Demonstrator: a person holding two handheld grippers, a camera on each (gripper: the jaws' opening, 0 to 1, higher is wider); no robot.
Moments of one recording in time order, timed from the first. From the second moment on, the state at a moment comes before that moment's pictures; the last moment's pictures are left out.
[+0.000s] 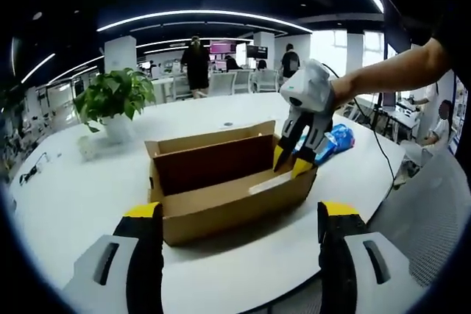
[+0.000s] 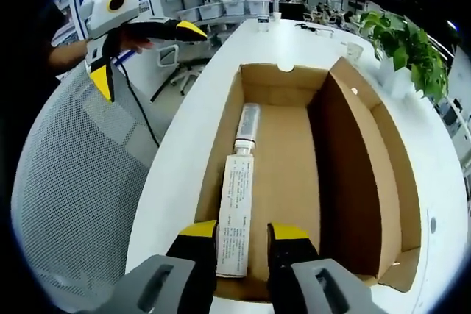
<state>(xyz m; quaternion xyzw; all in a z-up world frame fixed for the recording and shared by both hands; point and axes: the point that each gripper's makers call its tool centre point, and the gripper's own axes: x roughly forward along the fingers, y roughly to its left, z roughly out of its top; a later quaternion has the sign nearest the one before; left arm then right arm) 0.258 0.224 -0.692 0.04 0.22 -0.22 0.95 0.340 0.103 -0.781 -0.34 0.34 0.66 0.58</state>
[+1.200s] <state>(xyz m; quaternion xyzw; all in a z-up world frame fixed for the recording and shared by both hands) 0.257 0.221 -0.693 0.04 0.22 -0.22 0.95 0.340 0.113 -0.768 -0.33 0.33 0.65 0.60</state>
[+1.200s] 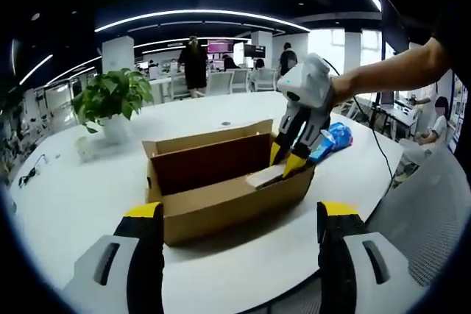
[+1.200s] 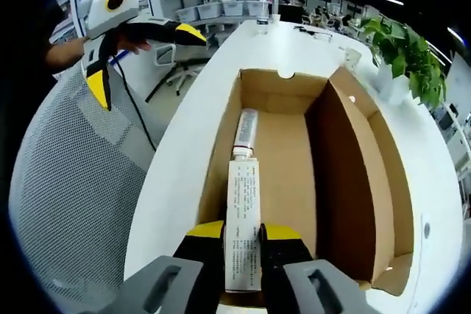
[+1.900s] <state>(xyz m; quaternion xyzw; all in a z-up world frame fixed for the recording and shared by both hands) 0.255 0.219 -0.694 0.04 0.23 -0.23 0.95 0.365 0.107 -0.692 -0.26 0.28 0.65 0.66</state>
